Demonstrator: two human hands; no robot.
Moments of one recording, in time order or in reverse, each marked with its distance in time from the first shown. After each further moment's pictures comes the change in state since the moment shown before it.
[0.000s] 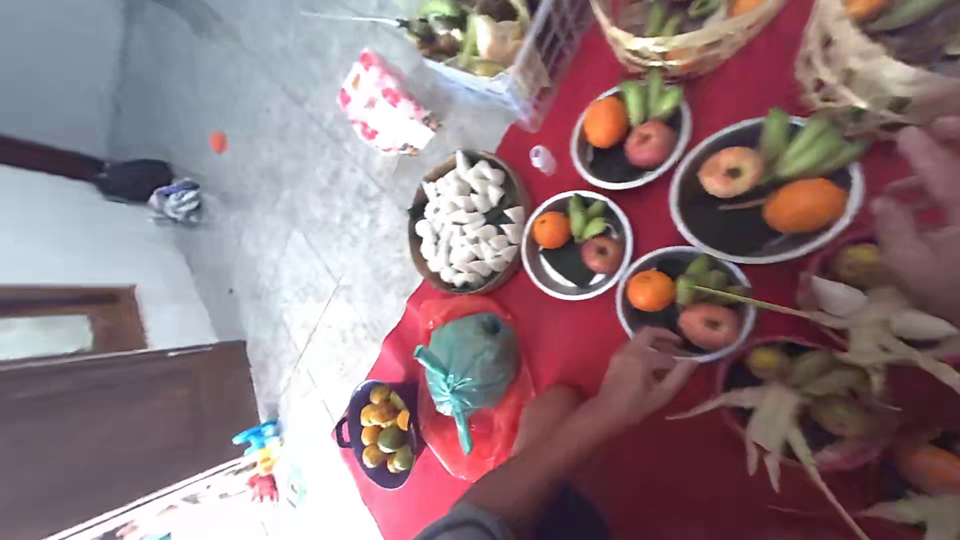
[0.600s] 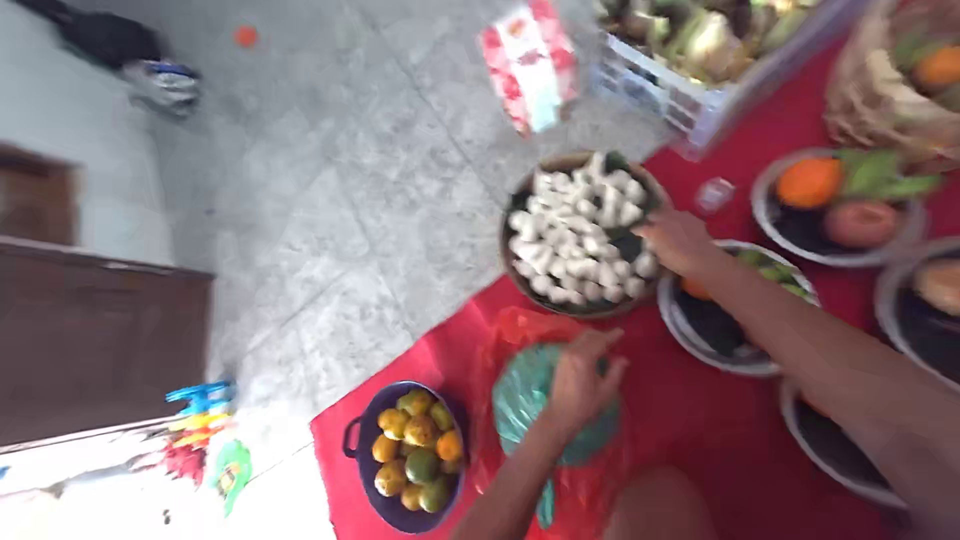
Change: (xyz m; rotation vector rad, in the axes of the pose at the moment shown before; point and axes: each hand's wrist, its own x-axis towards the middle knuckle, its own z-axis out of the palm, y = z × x) left_hand -0.072 -0.110 -0.241 0.199 0.305 -0.172; right_hand 0.182 -0.242 0.322 -0.269 -0.695 -0.264
